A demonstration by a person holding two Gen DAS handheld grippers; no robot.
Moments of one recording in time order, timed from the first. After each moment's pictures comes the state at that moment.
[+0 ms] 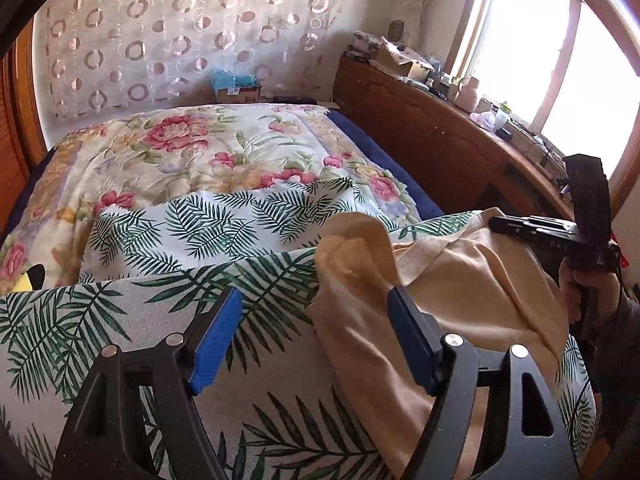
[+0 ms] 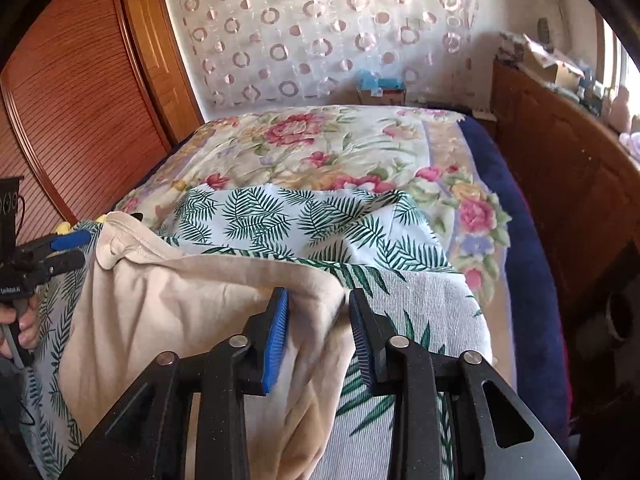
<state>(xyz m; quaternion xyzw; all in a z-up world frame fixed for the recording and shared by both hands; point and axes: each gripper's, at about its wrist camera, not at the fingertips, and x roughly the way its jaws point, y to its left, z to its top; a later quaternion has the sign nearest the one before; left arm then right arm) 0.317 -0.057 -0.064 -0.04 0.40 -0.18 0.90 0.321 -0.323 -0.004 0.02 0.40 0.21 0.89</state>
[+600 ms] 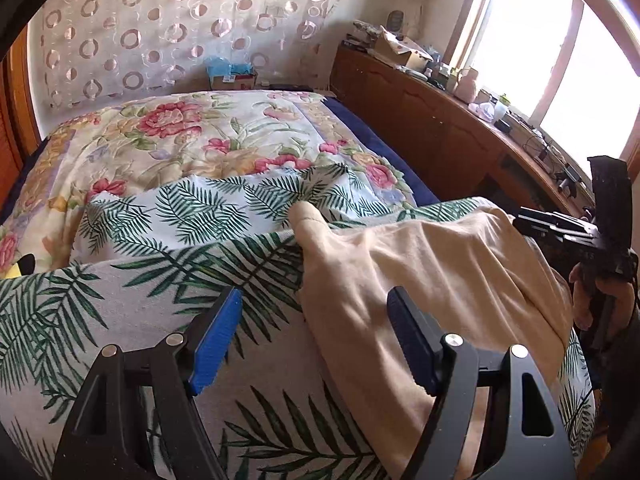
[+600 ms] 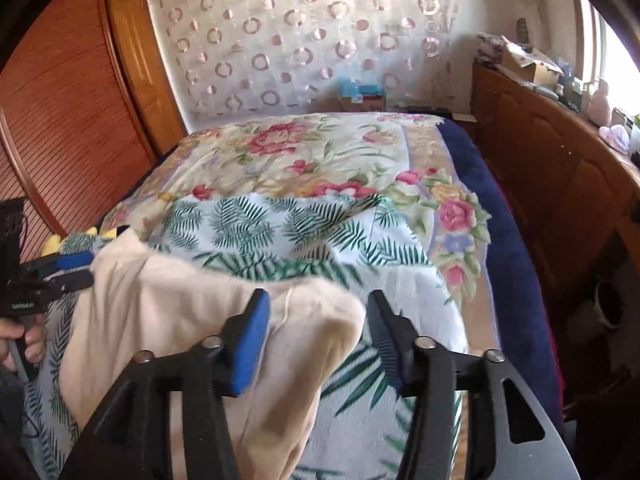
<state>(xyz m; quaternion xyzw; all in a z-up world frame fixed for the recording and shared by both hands) 0.319 -0.067 -0.078 -0.04 0.42 -0.19 0.89 0.307 -0.335 0.003 0.00 0.40 0.15 0.91</state>
